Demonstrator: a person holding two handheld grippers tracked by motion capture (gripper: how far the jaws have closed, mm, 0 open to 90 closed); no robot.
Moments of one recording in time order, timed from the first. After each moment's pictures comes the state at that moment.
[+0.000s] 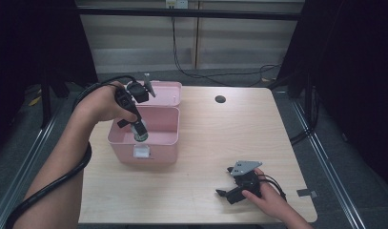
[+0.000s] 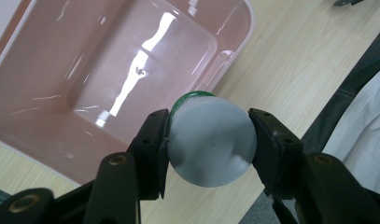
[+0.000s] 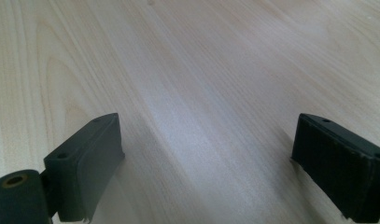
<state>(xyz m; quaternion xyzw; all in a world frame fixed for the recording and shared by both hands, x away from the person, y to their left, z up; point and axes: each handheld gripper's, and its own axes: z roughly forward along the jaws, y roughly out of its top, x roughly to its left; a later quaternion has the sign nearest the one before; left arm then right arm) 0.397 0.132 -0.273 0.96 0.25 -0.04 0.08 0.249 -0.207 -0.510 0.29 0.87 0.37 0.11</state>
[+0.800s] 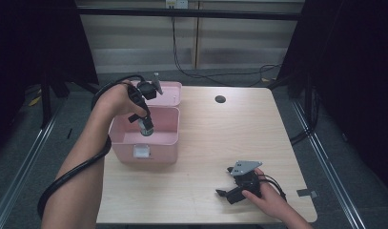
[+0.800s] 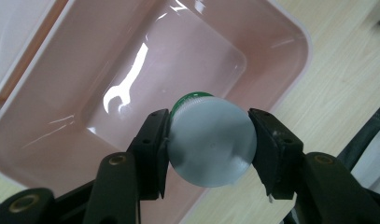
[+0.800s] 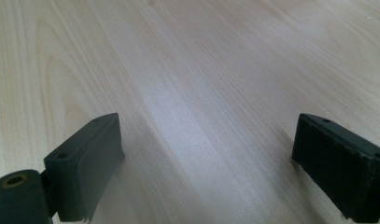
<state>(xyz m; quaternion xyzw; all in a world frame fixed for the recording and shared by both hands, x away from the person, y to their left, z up) 0.432 0.117 -0.304 0.96 0.27 -0.03 0.07 0.249 -0.207 -0.510 0.29 0.87 0.37 0.11</state>
